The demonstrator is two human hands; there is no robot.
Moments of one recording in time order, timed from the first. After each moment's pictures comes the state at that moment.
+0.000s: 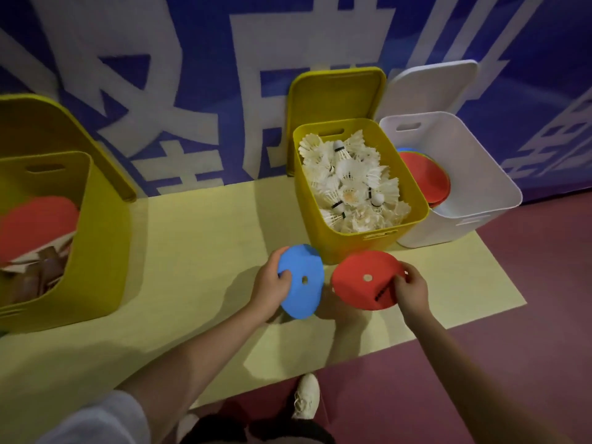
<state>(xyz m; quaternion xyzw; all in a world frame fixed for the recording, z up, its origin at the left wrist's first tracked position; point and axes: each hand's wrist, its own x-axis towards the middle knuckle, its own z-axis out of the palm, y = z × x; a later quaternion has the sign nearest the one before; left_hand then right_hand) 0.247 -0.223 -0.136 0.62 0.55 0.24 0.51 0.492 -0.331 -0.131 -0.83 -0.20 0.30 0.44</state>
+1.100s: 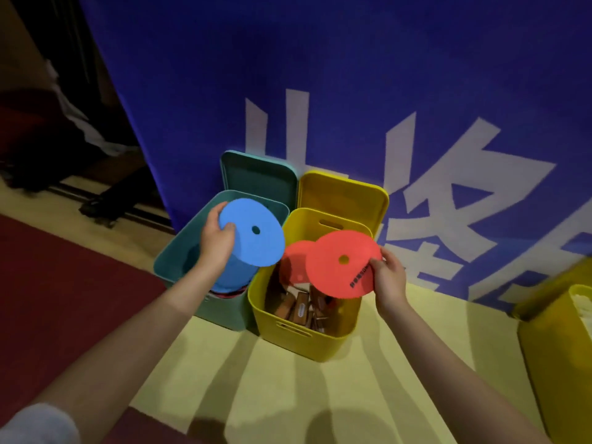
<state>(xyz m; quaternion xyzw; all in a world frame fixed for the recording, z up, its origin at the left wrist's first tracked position) -0.294 -0.083 0.029 0.37 0.69 0.56 0.27 -0.002 -0.066 0.001 -0.58 -0.43 0.47 0.51</state>
